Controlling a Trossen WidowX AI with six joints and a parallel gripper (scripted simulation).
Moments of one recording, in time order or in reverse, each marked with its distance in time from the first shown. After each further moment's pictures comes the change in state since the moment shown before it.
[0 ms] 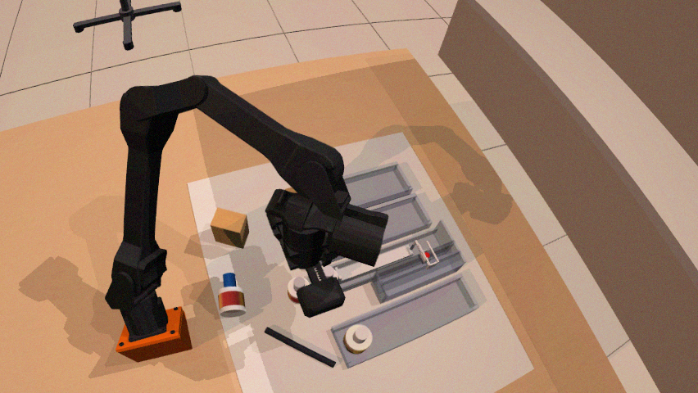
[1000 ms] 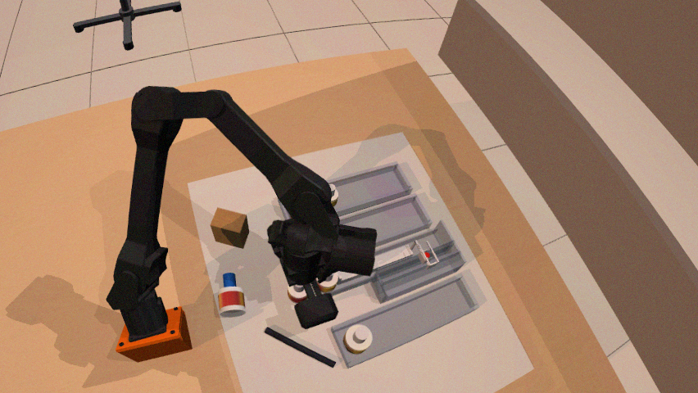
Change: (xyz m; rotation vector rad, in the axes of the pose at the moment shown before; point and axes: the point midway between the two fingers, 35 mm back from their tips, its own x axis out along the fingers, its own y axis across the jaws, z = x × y) arm 0.069 0.003 -0.003 0.004 0.013 0.009
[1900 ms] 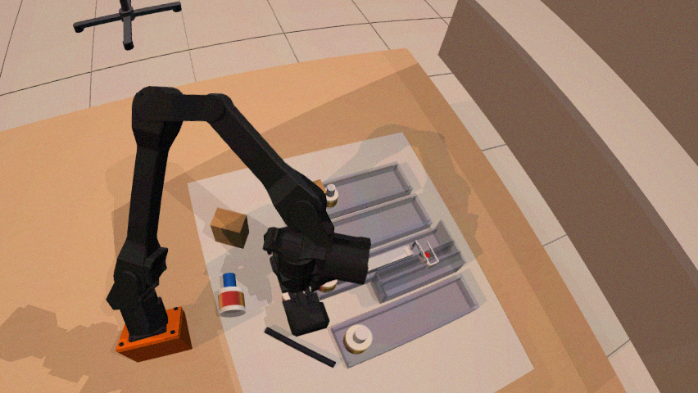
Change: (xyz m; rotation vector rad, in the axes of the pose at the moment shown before) arm 0.010 -0.007 -0.014 0.053 0.028 -0.017
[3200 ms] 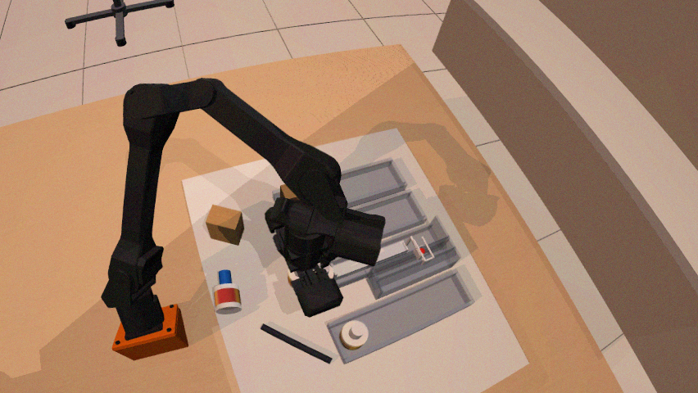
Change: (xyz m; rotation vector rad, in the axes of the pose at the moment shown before) arm -0.051 0.007 0.020 -0.076 -0.021 0.018
